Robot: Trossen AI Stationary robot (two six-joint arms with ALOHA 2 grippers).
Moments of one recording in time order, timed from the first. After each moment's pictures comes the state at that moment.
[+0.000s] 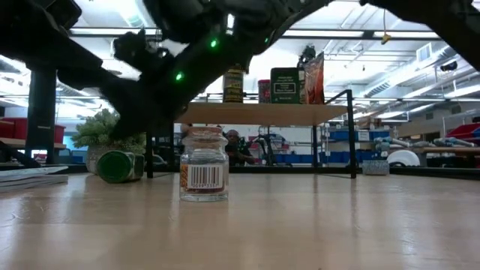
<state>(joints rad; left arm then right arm) -0.62 0.64 0.25 -0.04 -0.74 -0.32 0.10 2.39 1.85 -0.04 0.27 -0.15</state>
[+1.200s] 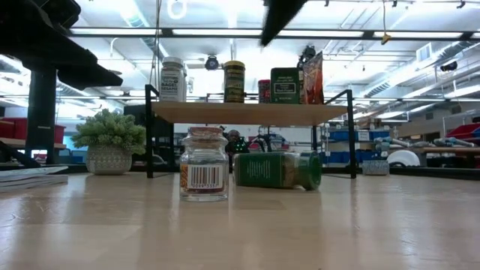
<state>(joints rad) -0.62 0.65 0.25 -0.02 -0.69 -0.30 0.22 1.86 1.85 -1.15 0.35 0.09</state>
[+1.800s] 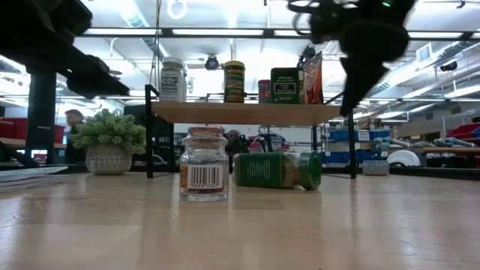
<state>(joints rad) -0.53 0.80 0.25 0.13 -0.47 -0.29 0.35 1.62 1.18 -0.92 0.46 0.68</state>
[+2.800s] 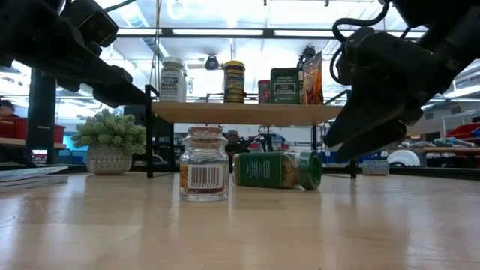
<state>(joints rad) -0.35 0.96 0.25 0.32 -0.26 -0.19 0.43 1.55 0.62 0.13 0.46 0.84</state>
